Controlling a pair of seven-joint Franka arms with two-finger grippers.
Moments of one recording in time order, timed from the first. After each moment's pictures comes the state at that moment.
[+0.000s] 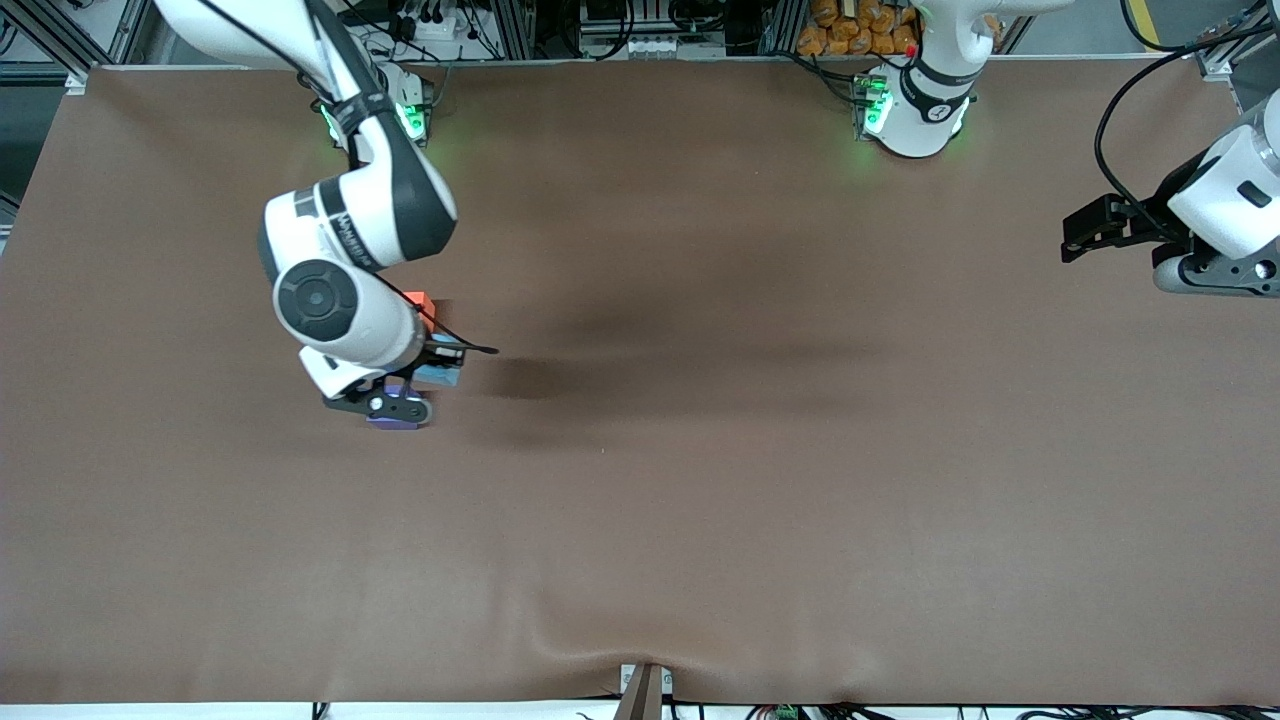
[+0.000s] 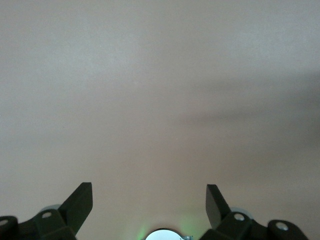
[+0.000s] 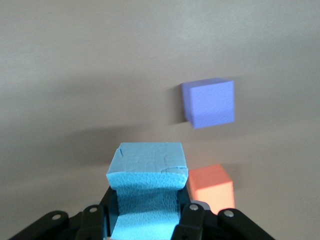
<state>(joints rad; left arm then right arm) -0.05 0.03 -0.04 -1.55 0.01 1.47 0.00 0.44 0.35 -0.11 -1.77 0.05 1.91 0.46</state>
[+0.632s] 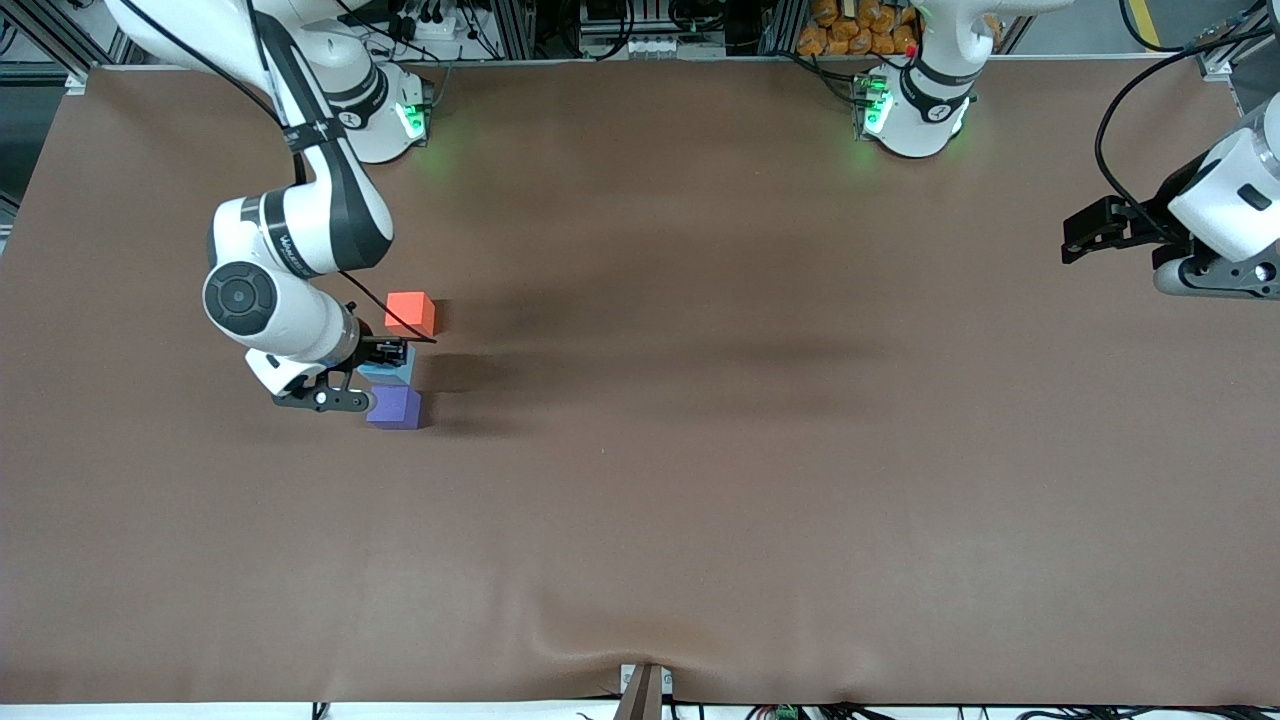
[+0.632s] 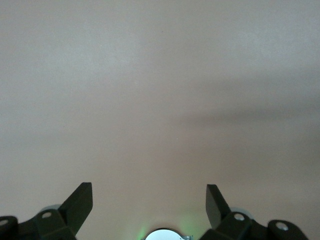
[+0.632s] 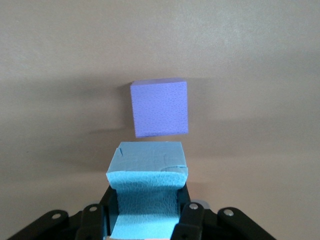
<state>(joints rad) -0.05 0.03 -0.04 -1.55 0.01 1.47 0.00 0.33 0.26 -0.11 -2.04 0.04 2.13 0.26</state>
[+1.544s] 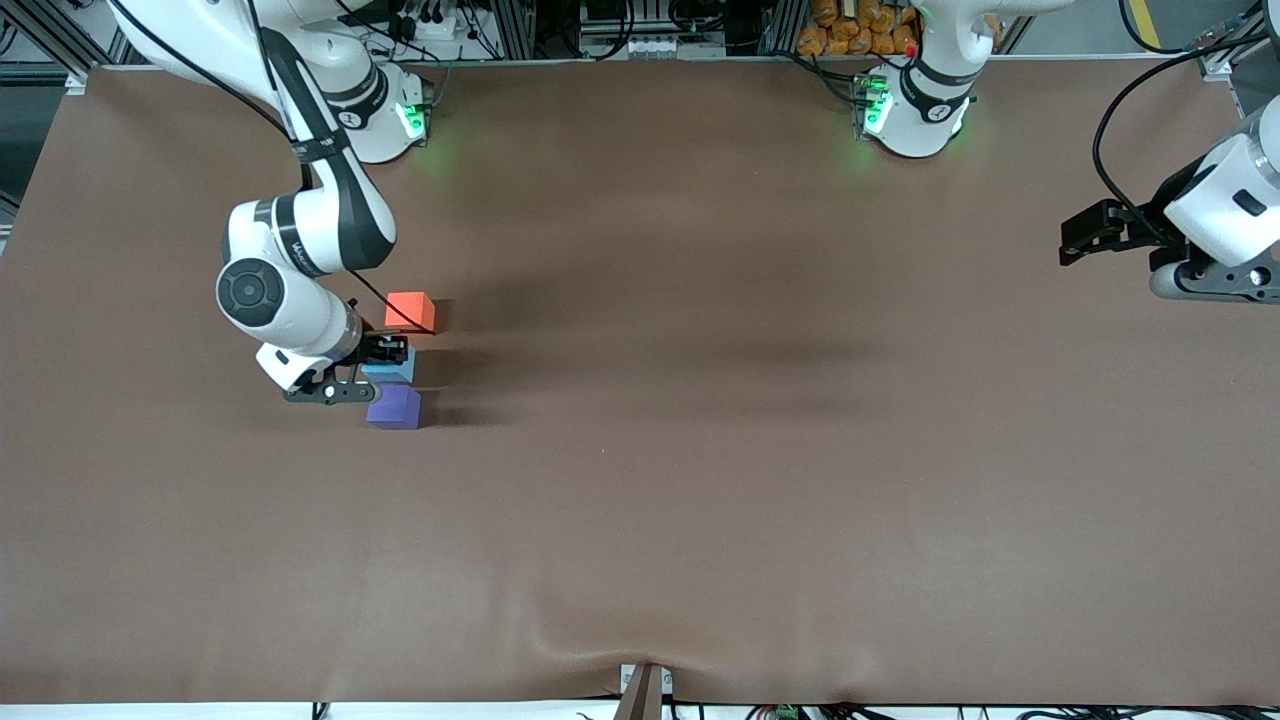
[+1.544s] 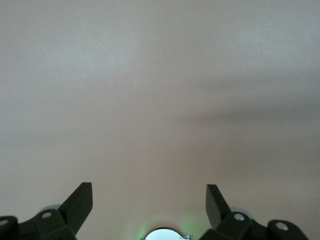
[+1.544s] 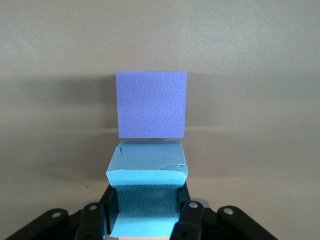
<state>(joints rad) -0.05 0.04 -0.04 -1.55 0.01 1.47 0.00 0.31 0.26 -0.10 -2.16 0.04 2.29 0.17</state>
